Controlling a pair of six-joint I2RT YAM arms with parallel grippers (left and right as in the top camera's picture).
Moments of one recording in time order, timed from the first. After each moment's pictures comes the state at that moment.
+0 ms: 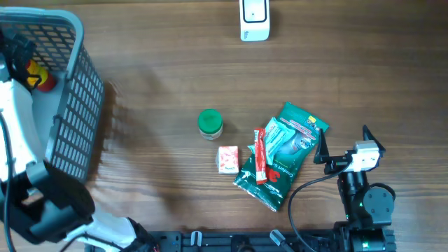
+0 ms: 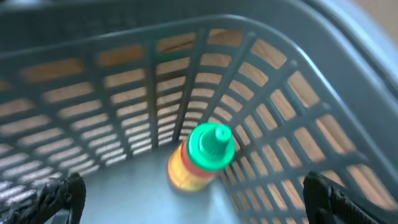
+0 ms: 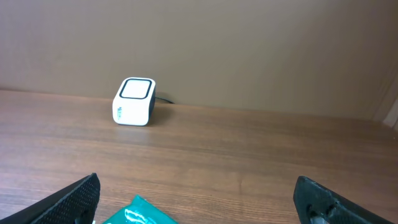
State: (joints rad) left arm 0.51 1.78 1.58 -0.49 -0.26 -0.47; right arm 0.04 0.02 0.01 0.00 -0.02 -0.07
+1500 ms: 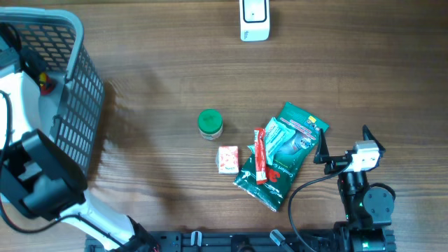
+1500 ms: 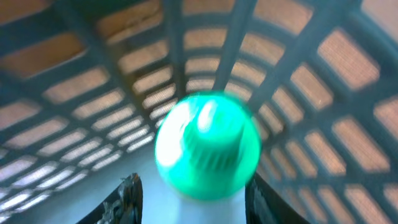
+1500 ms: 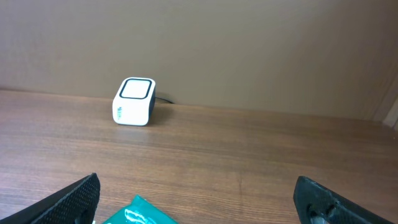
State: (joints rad) left arm 0.51 1.93 1.58 -0.48 -0.26 -0.34; right arm 0.04 0.02 0.01 0.00 -0.02 -0.07
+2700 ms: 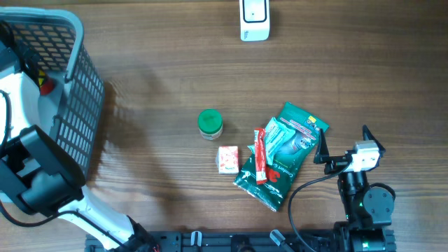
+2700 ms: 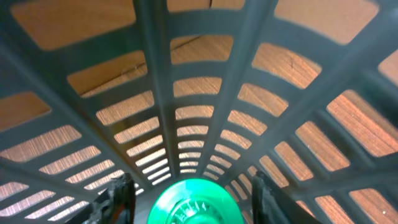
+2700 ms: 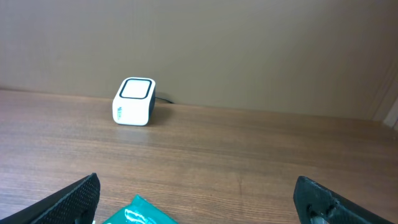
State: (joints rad) left arm 0.53 1.98 1.58 -0.26 -0.27 -0.31; right arm 0.04 0.02 0.01 0.00 -0.02 -0.07
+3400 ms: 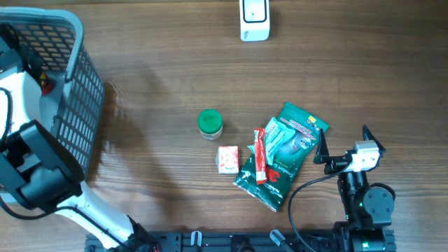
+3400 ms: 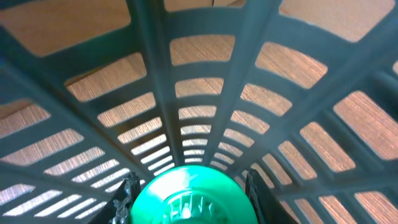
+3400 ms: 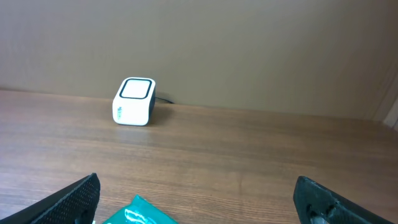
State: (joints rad) left arm 0.53 2.02 1.58 -0.29 -0.28 -0.30; right arm 0.04 0.02 0.01 0.00 -0.02 -0.07
